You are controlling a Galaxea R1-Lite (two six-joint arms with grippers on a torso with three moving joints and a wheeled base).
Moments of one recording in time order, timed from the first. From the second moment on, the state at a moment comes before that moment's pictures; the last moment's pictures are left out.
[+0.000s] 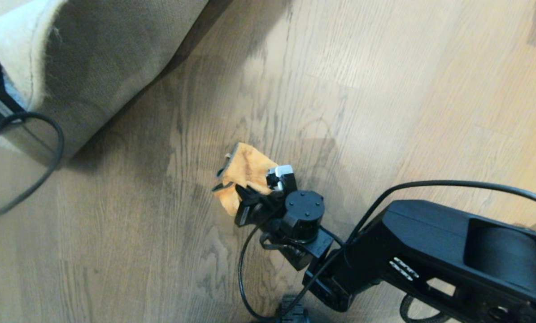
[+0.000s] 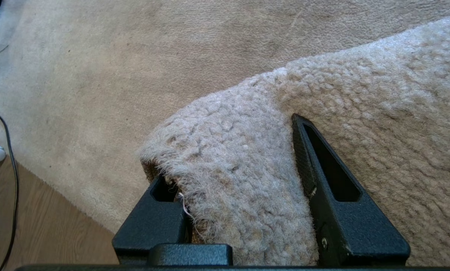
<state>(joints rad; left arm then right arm) 0.03 1.37 -0.48 -1.52 0.37 0.26 0.87 2.41 -1.23 -1.35 -0.15 0.29</state>
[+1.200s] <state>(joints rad) 0.03 1.36 -0.47 -1.52 0.37 0.26 0.75 2.38 -1.34 -1.31 -0.15 0.29</state>
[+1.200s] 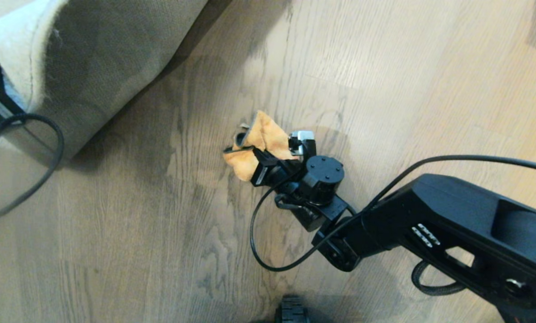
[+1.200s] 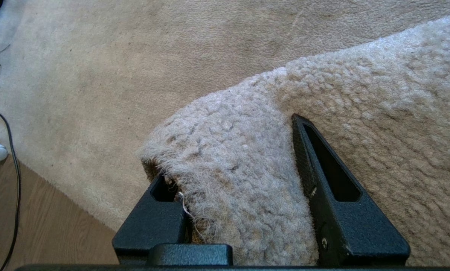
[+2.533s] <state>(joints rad) 0.04 1.36 -0.45 -1.52 0.39 0.26 1.10 2.47 -1.29 -1.32 -0.20 0.30</state>
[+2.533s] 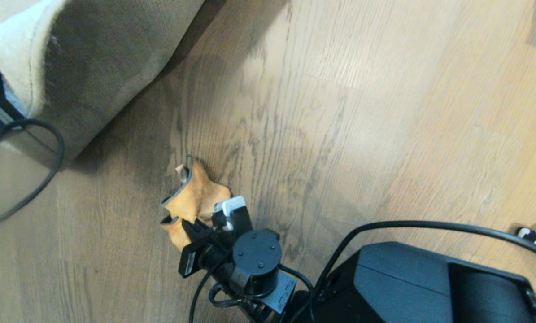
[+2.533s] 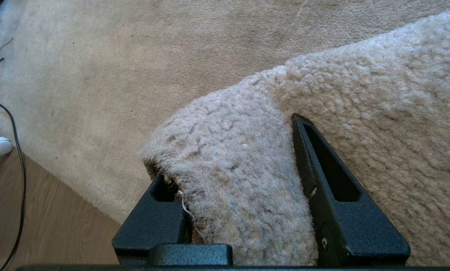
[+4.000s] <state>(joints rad) 0.04 1.36 -0.43 -1.52 0.39 0.26 0.83 2.43 -1.40 -1.31 -0.20 0.31</state>
